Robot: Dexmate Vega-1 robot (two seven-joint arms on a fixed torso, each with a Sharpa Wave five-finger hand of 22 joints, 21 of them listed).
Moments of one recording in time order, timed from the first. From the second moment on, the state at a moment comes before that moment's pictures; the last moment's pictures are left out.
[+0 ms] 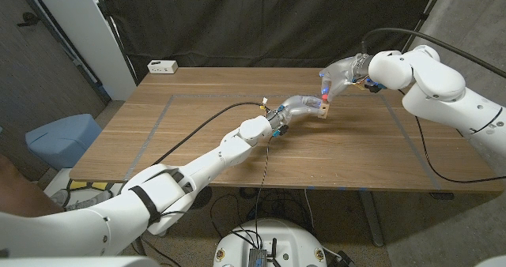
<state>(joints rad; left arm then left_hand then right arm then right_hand) 0.47 0.11 0.81 -0.90 -0.22 -0.39 -0.17 1.00 0.06 0.31 -0.16 0.29 0.77 -0.16 0.41 0.20 0.76 -0.21 0.39 0.63 0.42 -0.04 0.23 0.25 0.06 0.16 0.19 0.17 -0.58 -1.07 -0.55 -2.19 -0.67 -0.40 0.77 0.89 -0.12 0.47 -0.17 0.18 0.61 -0.15 0.53 0.24 0.10 -0.10 0.20 0.21 0.10 -0.04 0.21 0.20 0.43 -0.04 0.19 0.16</state>
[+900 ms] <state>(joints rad) 0.45 0.10 0.81 -0.86 -0.23 -0.41 -0.18 1.00 0.06 0.31 -0.16 0.29 0.77 -0.16 0.42 0.20 0.76 -0.21 0.39 0.63 0.42 -0.04 0.23 0.25 0.06 0.16 0.19 0.17 -0.56 -1.05 -0.56 -2.16 -0.67 -0.39 0.78 0.89 -0.11 0.47 -0.16 0.18 0.65 -0.13 0.56 0.25 0.13 -0.09 0.21 0.21 0.12 -0.04 0.22 0.21 0.44 -0.05 0.19 0.16</state>
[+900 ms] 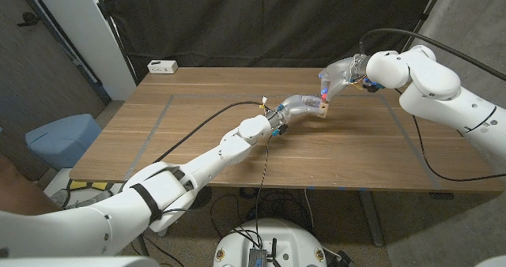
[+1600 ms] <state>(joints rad) 0.45 0.10 0.81 -0.87 -0.23 -0.40 -0.18 1.00 0.06 0.31 -0.16 0.29 0.77 -0.16 0.42 0.20 0.76 -0.21 0.39 0.63 0.42 -0.04 0.23 0.25 0.06 0.16 0.19 0.17 -0.56 -1.05 -0.56 -2.15 -0.66 -0.39 0.77 0.89 -0.09 0.47 -0.15 0.18 0.69 -0.12 0.58 0.26 0.16 -0.09 0.21 0.21 0.14 -0.04 0.23 0.21 0.46 -0.05 0.19 0.16</state>
